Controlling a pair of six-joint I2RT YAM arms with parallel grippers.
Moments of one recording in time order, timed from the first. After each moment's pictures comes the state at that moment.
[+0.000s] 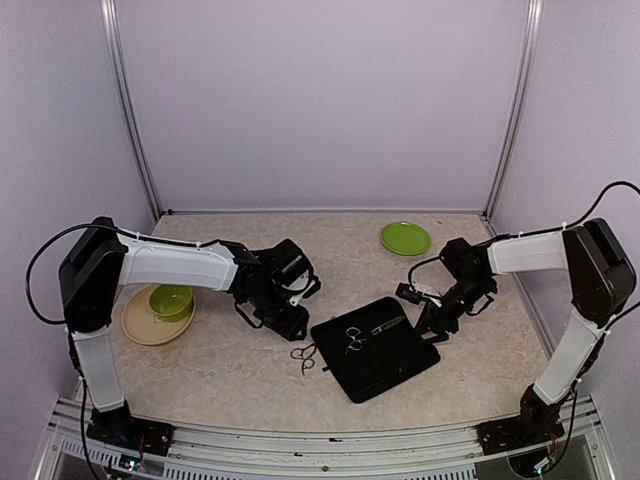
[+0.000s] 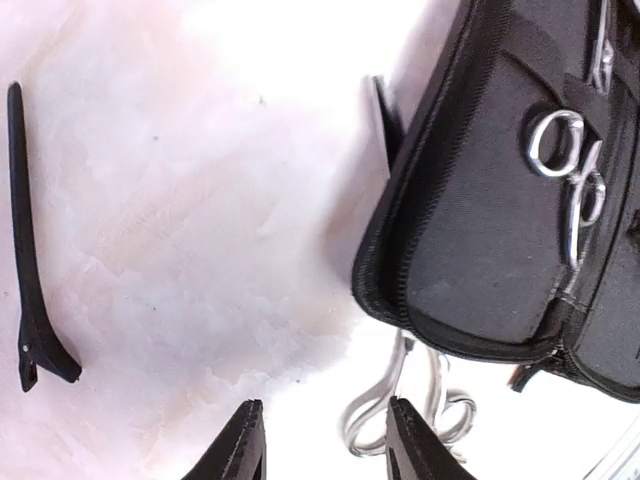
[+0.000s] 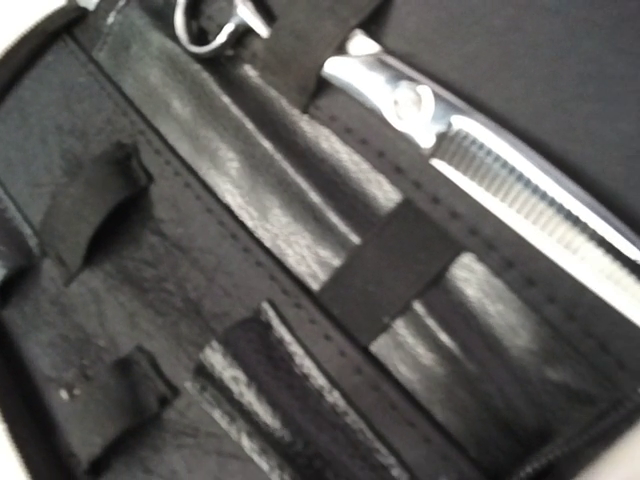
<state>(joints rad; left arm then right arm) -0.89 1.90 1.30 -0.59 0.07 -0.23 0.37 1.73 0.97 -0.71 -0.68 -0.74</state>
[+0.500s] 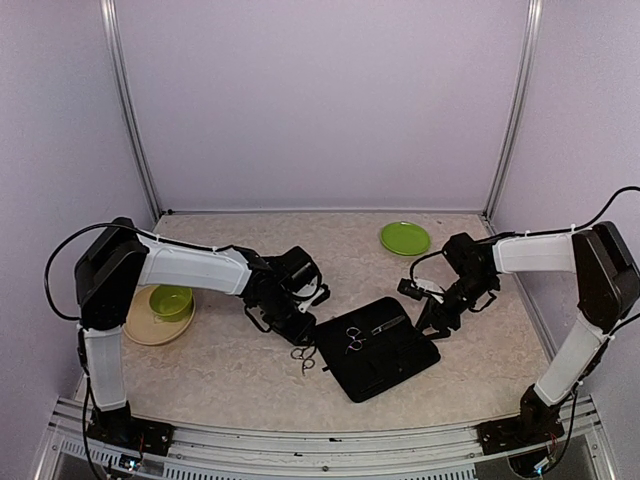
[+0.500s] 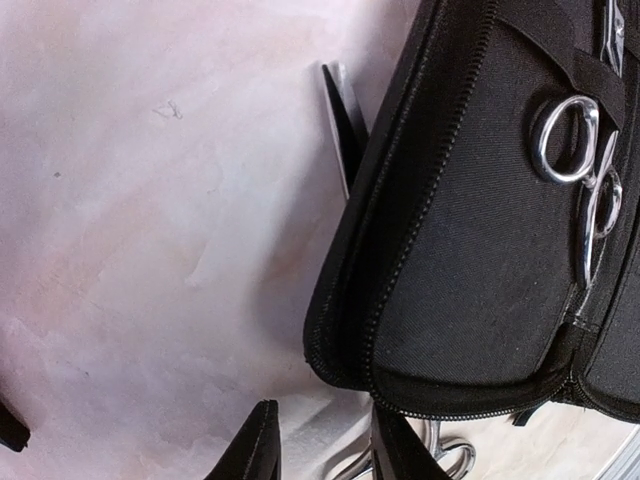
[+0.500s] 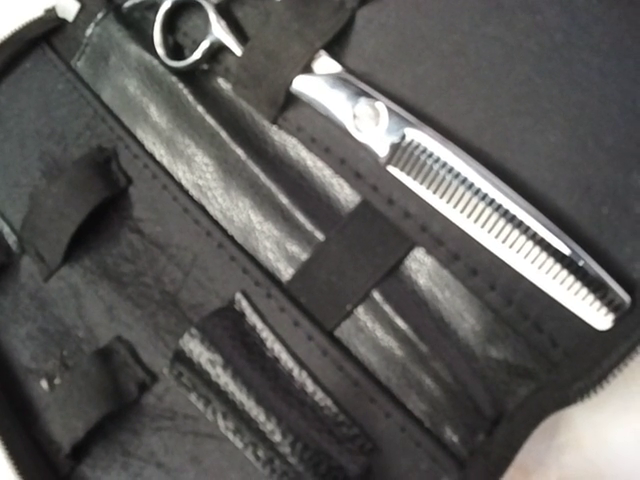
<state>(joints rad) -0.89 2.00 1.33 -0.56 0.12 -0.19 0.37 1.67 0.97 -0.71 -0.62 -0.73</state>
